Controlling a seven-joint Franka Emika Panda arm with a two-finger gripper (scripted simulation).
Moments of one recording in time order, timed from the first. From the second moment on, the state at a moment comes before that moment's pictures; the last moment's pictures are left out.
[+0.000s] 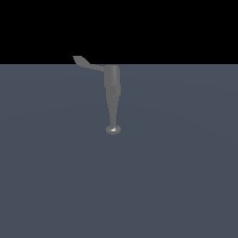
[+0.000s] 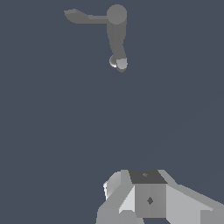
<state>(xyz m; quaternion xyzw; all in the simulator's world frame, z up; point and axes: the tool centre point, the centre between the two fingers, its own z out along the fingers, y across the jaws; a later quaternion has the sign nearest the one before) -0.243 0.015 0.503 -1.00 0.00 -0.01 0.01</state>
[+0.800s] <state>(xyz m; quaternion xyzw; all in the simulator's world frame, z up) -0.183 0.026 0.496 -0.99 0.12 0.00 0.03</state>
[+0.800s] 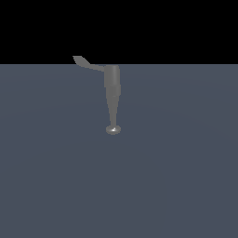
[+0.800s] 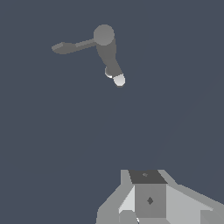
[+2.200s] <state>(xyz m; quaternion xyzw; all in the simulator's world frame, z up) -0.018 0.075 0.418 -0.90 0.43 0.03 0.04</state>
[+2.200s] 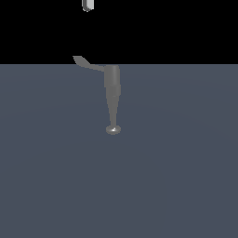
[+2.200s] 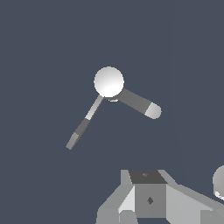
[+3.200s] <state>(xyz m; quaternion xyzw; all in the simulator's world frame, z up) 0.071 0.123 0.324 -0.79 0.62 0.01 0.01</state>
